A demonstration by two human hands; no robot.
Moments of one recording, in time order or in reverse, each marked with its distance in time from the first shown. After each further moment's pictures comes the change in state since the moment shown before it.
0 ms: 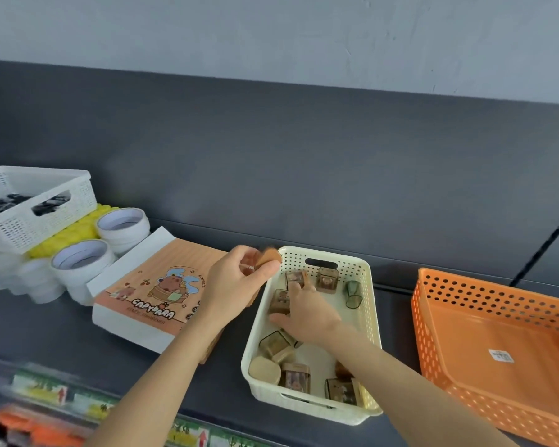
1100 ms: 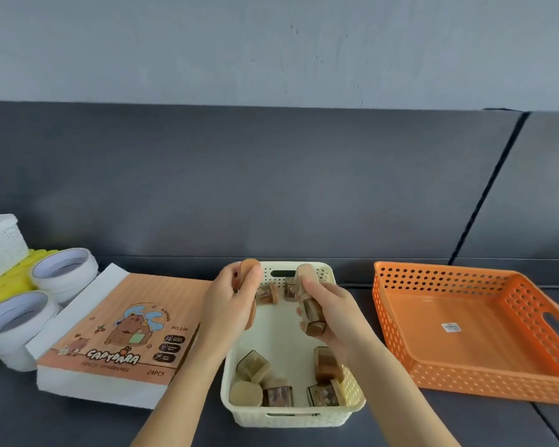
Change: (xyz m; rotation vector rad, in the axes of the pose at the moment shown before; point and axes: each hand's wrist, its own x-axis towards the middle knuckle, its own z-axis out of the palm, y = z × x) left_hand -0.005 0.026 0.023 -0.256 -0.062 -0.077; right_hand -0.075 0.018 -0.049 1.563 0.281 0.265
